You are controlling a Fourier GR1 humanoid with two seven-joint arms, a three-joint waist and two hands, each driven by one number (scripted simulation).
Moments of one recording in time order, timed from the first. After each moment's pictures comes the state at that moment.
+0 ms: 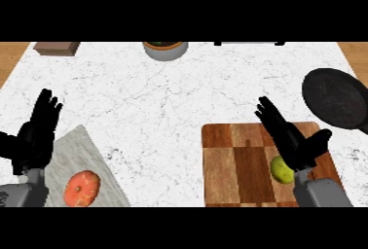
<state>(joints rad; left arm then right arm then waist) -0.10 0.35 0.02 -1.42 0.26 0.24 -0.02 -0.15 -0.24 0.17 -1.37 -0.29 0.07 -0.02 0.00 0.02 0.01</state>
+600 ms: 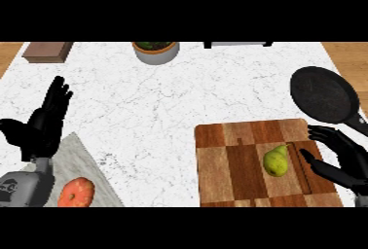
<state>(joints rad) -0.18 0.36 -0.02 -1.43 0.19 0.22 0.00 0.02 -0.43 -0.04 -1.30 -0.22 0.04 -0.22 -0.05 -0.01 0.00</state>
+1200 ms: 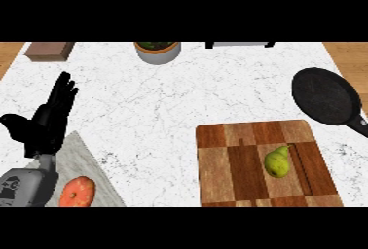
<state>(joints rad) -0.20 0.35 -0.04 -1.47 0.18 0.21 0.05 0.35 -0.81 -0.23 -1.74 -0.18 0.11 -0.04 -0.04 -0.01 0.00</state>
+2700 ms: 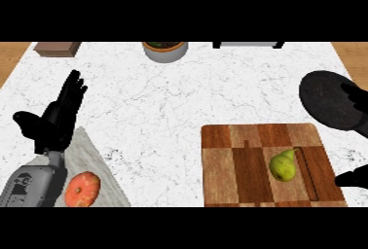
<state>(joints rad) -0.23 0.27 0.00 -1.46 0.10 0.15 0.06 -0.12 -0.75 -0.04 -1.91 -0.14 0.30 0.72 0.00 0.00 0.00</state>
